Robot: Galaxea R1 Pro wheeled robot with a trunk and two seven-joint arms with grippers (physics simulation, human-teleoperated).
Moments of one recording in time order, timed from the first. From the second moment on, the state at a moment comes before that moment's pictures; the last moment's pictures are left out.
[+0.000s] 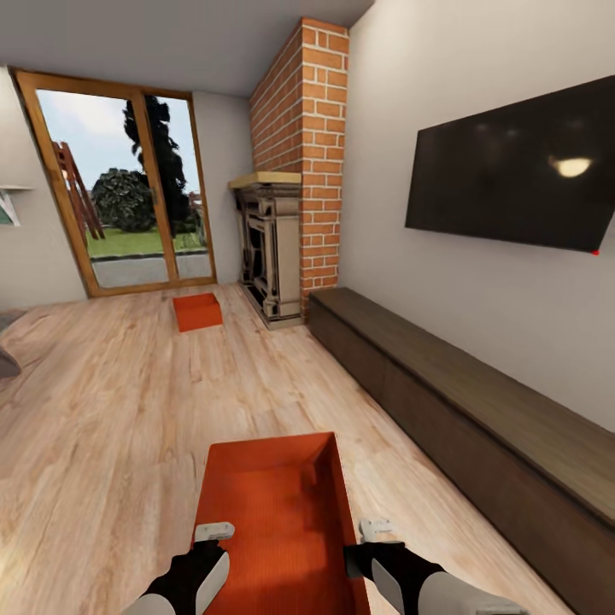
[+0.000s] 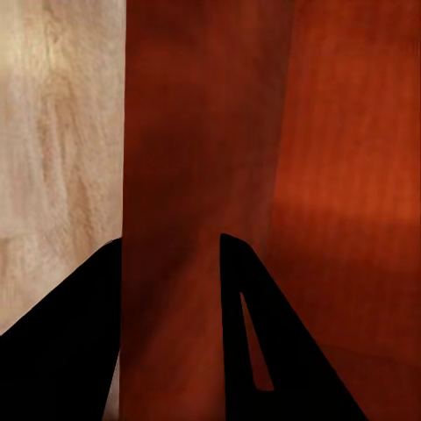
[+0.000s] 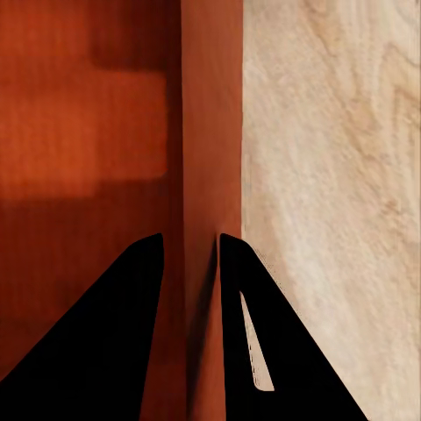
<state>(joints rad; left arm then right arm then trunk) -0.54 -0.11 -0.04 -0.31 0.16 0.35 0.53 -0.66 0.16 -0.02 -0.05 0.07 0.14 0.01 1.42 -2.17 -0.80</state>
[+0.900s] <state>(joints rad) -0.54 -0.11 -0.04 -0.31 0.16 0.35 0.53 -0.66 0.16 -0.02 -0.05 0.06 0.15 0.01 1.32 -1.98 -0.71</state>
